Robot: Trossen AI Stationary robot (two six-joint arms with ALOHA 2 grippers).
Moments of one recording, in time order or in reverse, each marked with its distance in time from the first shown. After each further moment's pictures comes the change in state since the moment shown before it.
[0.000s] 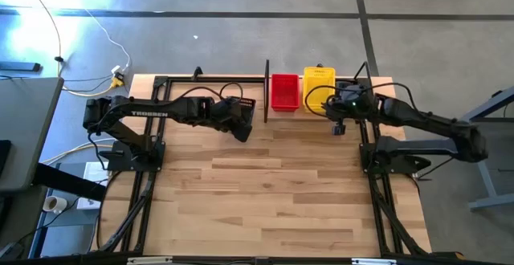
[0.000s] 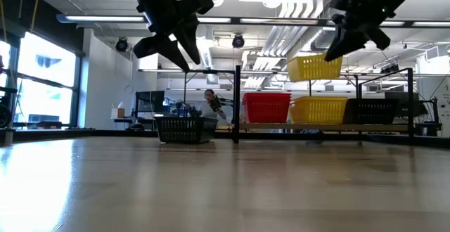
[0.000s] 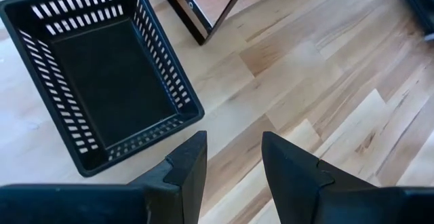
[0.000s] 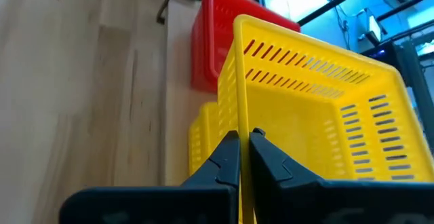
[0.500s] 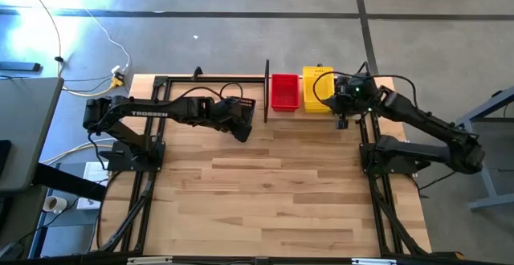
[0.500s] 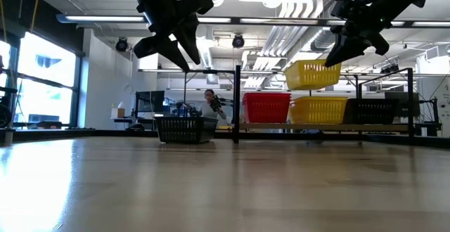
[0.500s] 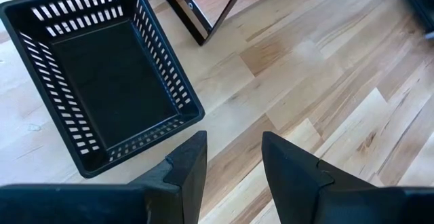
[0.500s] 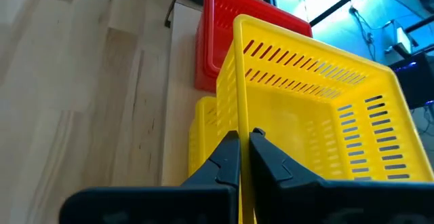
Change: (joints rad) left arm 0.000 0.000 0.000 0.000 -0.002 0.011; right arm -0.273 0.007 -0.029 0.042 -0.325 -0.140
